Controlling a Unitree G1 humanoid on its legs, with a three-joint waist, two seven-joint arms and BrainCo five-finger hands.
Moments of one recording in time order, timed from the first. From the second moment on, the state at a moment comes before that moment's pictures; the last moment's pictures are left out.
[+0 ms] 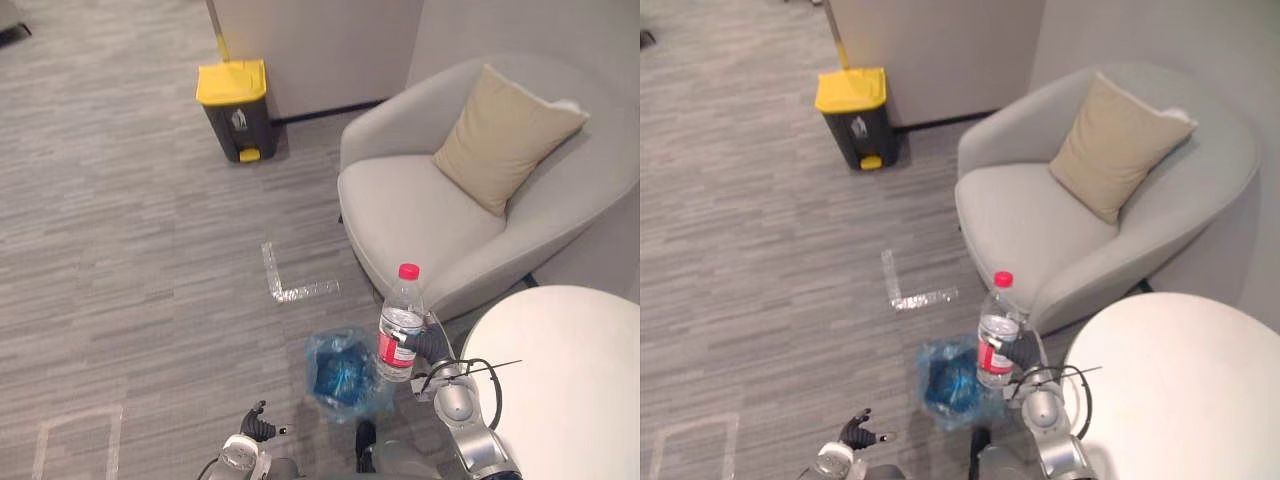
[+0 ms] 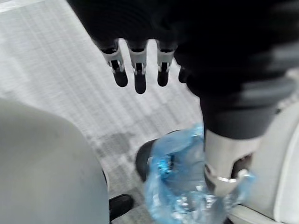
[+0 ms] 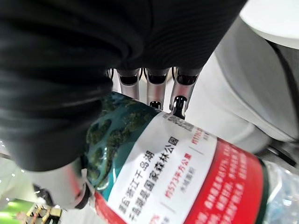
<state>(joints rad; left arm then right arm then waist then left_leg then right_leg) 0.01 0.09 -0.14 1.04 0.20 -0.08 0.12 0.10 -0.16 0.14 0.16 -0.27 -0.13 -0.20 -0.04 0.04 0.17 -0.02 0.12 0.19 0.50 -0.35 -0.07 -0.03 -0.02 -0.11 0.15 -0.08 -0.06</state>
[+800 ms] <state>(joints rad) -0.21 0.13 -0.08 0.94 0.06 -0.08 0.18 -0.25 -0.27 0.30 0.25 -0.31 -0.10 -0.20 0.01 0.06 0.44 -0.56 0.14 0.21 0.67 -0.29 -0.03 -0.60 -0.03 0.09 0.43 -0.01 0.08</state>
